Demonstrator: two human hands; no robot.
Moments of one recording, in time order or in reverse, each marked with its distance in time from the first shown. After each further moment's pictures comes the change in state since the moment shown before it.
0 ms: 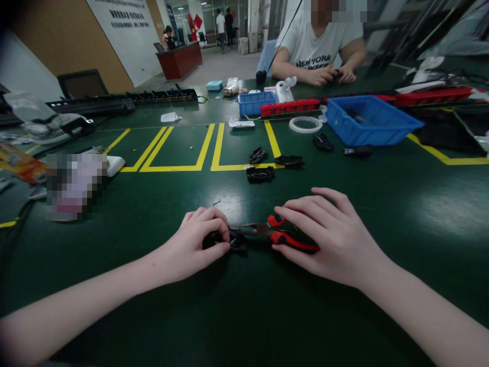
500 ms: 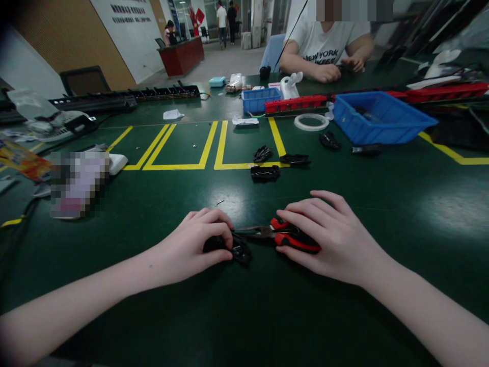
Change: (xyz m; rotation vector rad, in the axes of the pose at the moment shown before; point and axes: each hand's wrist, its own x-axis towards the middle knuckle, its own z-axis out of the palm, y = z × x) left_hand -0.003 0.000 -0.011 0.089 -0.092 0.093; right_hand 0.000 0.005 0.009 0.056 -0.059 0.004
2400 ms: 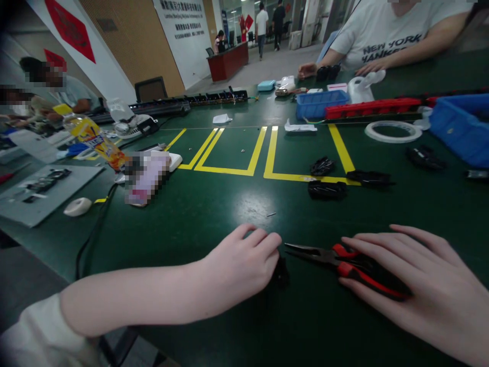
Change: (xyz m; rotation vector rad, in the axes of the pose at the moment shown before) left_hand -0.014 0.002 0.000 0.837 0.119 0.303; right_hand -0.004 0.020 0.031 -0.004 0.036 0.145
